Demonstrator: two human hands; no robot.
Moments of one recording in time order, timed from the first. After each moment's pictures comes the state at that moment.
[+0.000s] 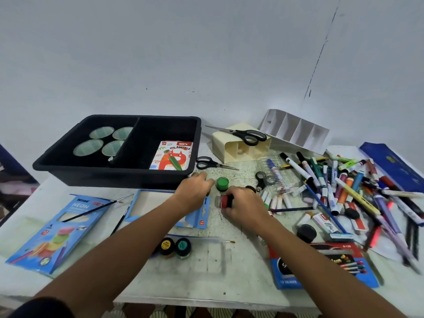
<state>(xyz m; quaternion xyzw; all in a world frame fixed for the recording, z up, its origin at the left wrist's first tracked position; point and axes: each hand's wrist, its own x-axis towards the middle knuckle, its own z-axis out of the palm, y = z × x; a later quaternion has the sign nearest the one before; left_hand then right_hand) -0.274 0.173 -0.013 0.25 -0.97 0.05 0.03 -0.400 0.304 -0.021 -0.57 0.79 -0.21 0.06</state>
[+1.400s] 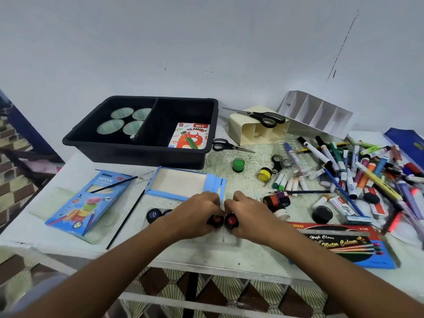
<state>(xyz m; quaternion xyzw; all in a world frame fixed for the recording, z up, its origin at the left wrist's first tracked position) -0.184 0.253 -0.001 0.14 -0.98 -0.14 0.03 -0.343 0.351 -0.013 -0.70 0.70 -0.06 0.11</state>
